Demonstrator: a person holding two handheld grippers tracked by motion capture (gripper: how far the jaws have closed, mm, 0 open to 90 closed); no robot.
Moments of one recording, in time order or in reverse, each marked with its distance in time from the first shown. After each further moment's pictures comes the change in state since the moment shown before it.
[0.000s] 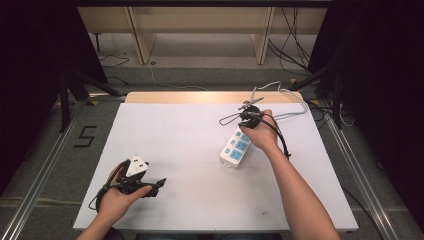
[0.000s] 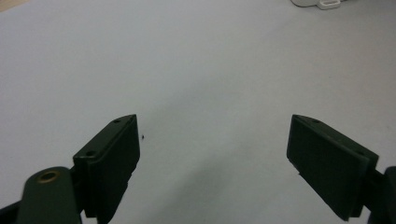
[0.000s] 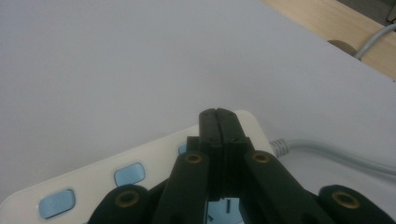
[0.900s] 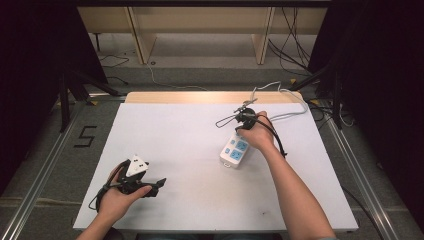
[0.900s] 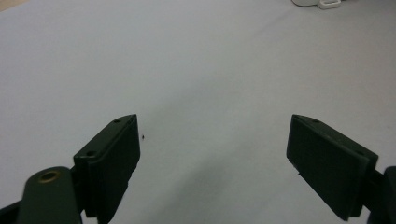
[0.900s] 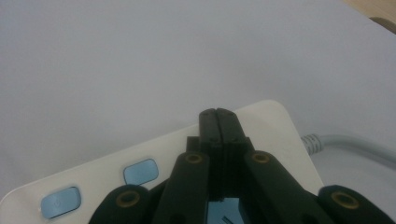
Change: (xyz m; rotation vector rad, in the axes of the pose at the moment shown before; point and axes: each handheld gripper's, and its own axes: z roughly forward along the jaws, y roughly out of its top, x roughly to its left) left arm 0.000 0.000 0.000 0.001 0.000 0.001; right arm 0.006 0.001 0.017 0.085 0.047 -0.013
